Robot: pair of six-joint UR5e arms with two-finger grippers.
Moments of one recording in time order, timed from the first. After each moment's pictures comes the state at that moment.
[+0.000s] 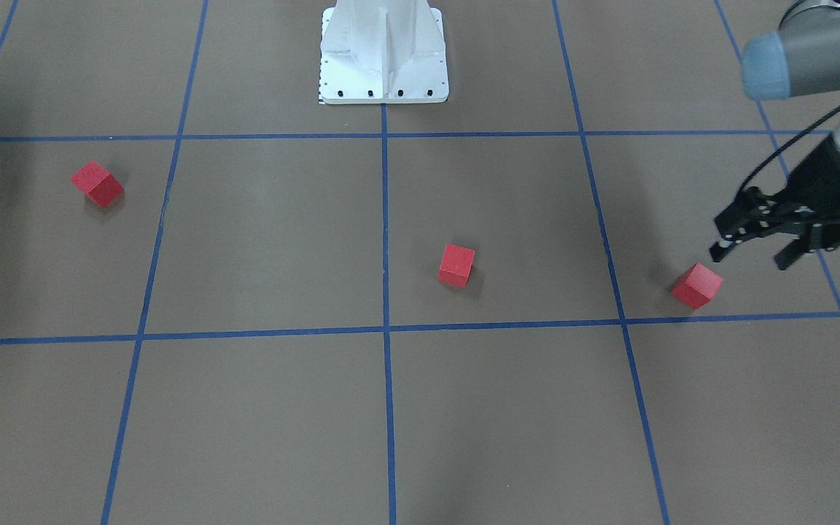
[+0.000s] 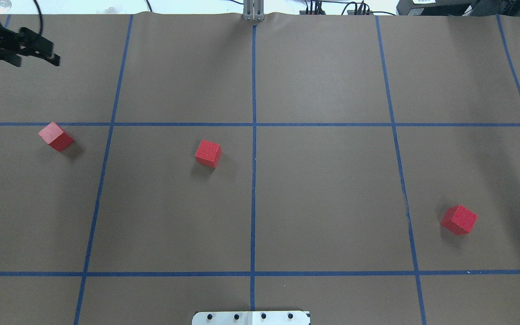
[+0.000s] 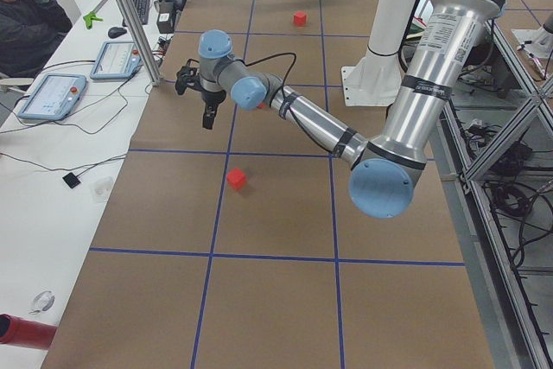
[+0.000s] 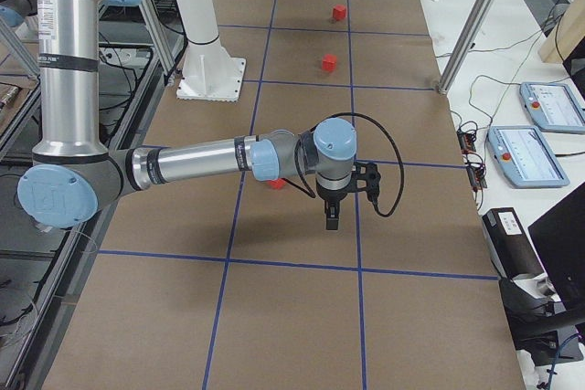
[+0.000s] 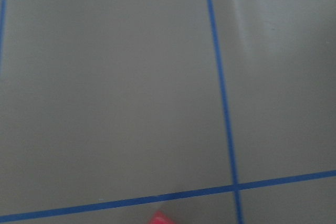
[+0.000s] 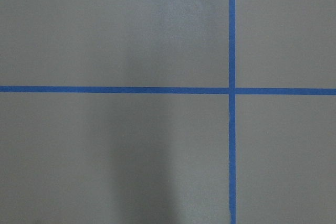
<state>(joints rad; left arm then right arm) -1.12 -1.95 -1.79 -1.77 -2.26 -0.79 1.49 -1.62 1.80 -1.56 2.39 0.18</state>
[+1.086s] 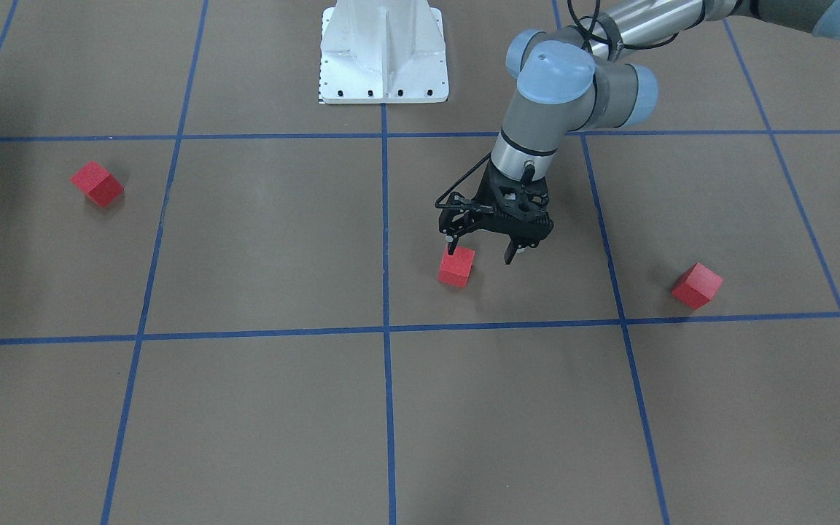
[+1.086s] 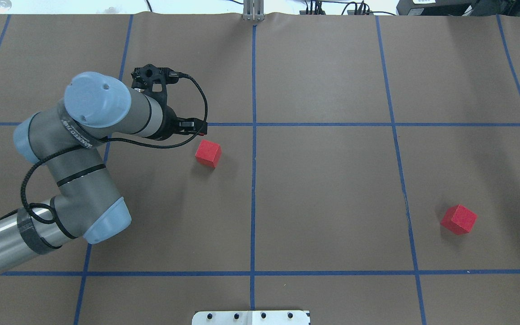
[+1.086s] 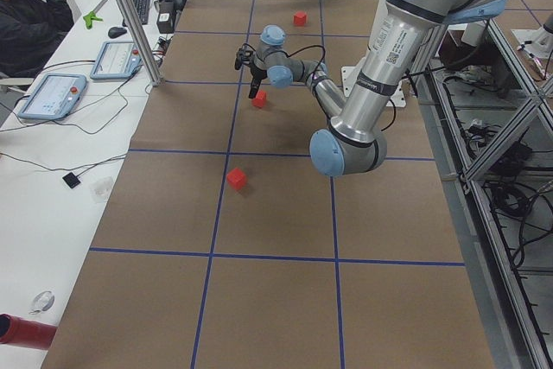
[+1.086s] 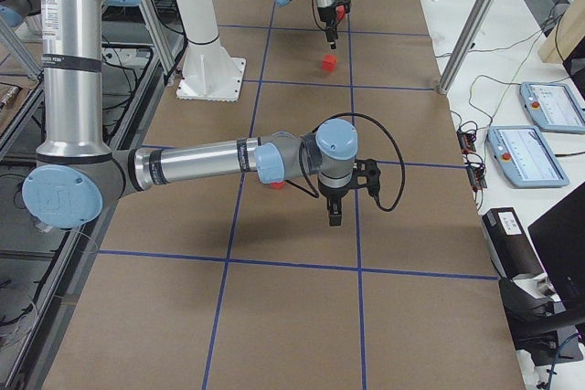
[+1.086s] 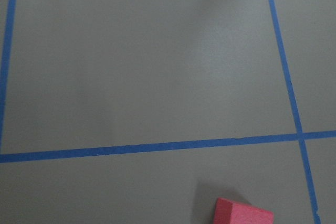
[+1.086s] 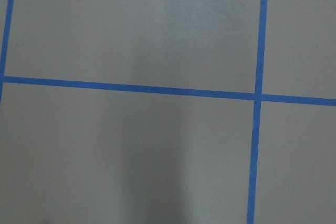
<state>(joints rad) -0.60 -2.14 -1.64 -1.95 -1.75 -1.11 1.46 -1.62 1.79 -1.50 2.40 0.18</state>
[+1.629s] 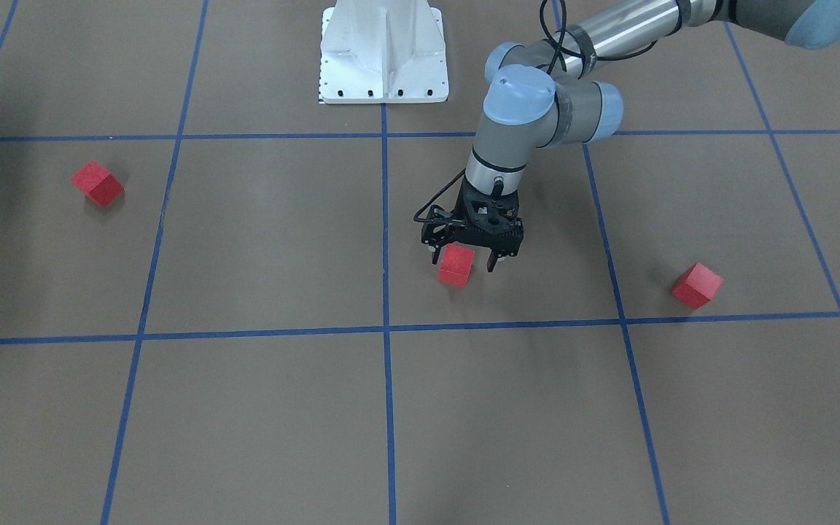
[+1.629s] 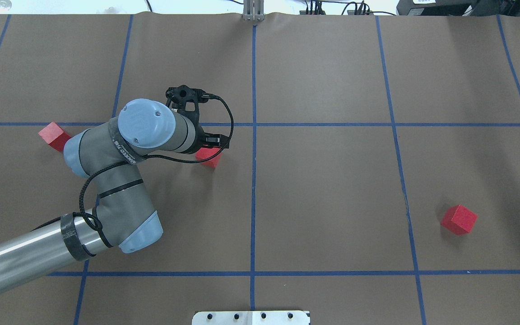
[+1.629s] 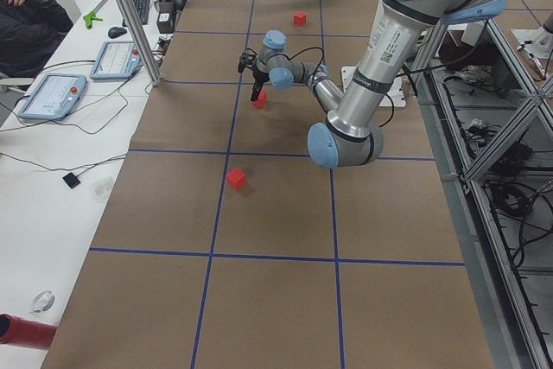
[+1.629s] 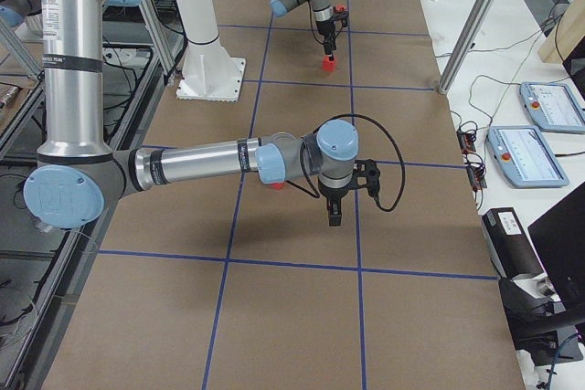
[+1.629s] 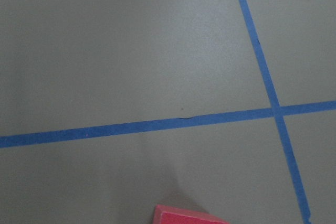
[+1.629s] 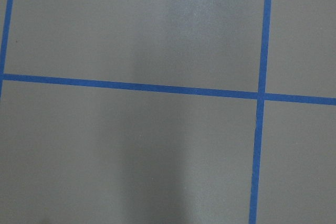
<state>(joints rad) -0.56 -2.19 -1.55 -1.96 -1.71 -1.11 1.45 -1.62 1.78 -1.50 2.40 0.18</state>
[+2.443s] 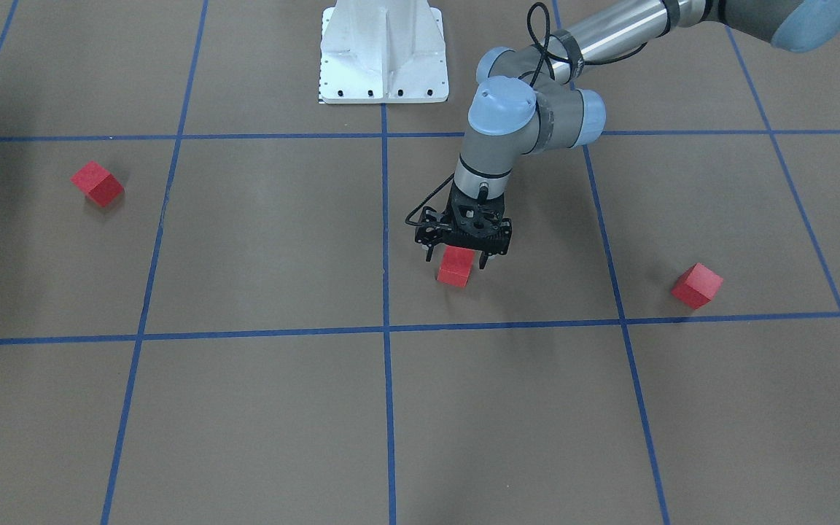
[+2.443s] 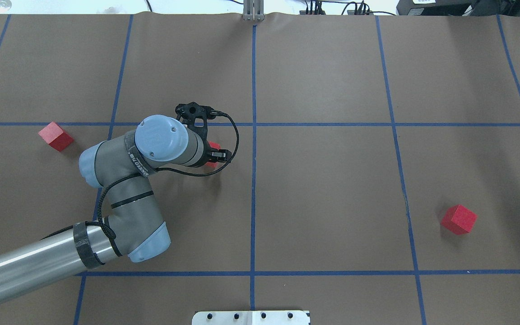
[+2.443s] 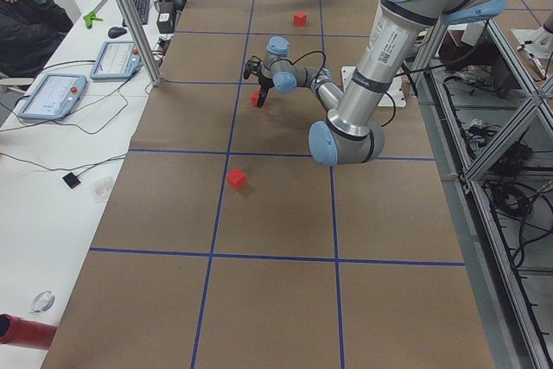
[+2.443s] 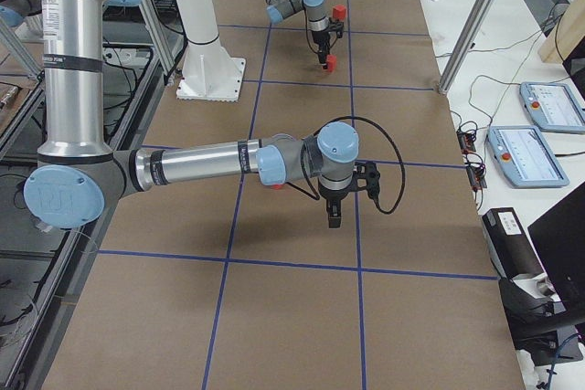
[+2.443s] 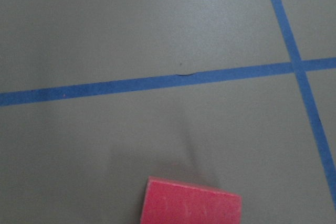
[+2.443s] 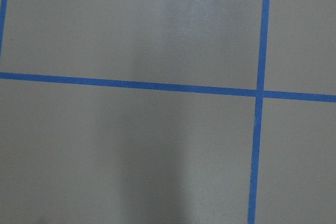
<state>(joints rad) -0.52 -2.20 -1.50 -1.96 -1.71 -1.11 1.45 -1.62 1.78 -1.50 2.40 0.18</state>
